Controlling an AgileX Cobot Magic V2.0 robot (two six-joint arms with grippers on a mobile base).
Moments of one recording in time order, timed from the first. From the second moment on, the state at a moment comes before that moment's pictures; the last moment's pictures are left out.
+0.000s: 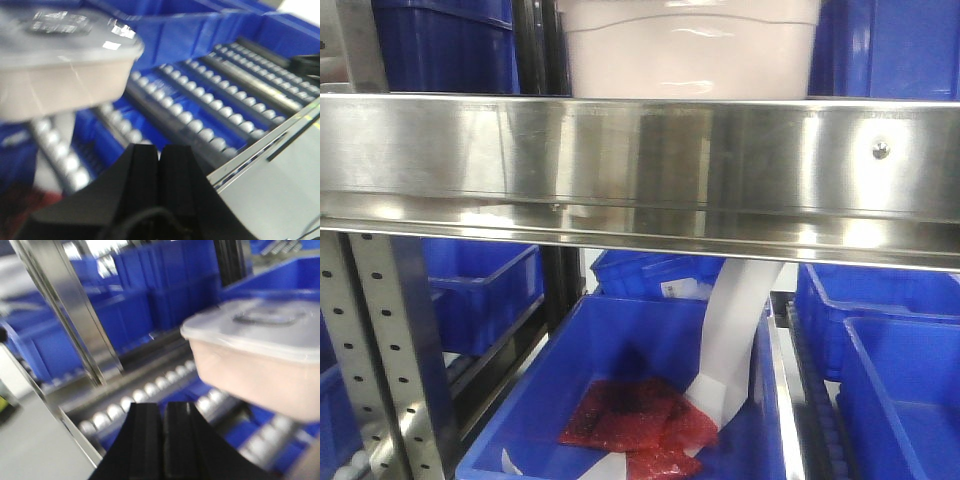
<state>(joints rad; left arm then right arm) 0.08 1.36 -1.61 -1.11 1.24 0.74 -0.35 1.06 -1.16 1.33 1.05 -0.97</state>
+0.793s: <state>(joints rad) -0.20 0.89 -0.96 -0.36 0.63 0.28 -0.33 0.54 -0.76 0.68 0.71 -0.57</state>
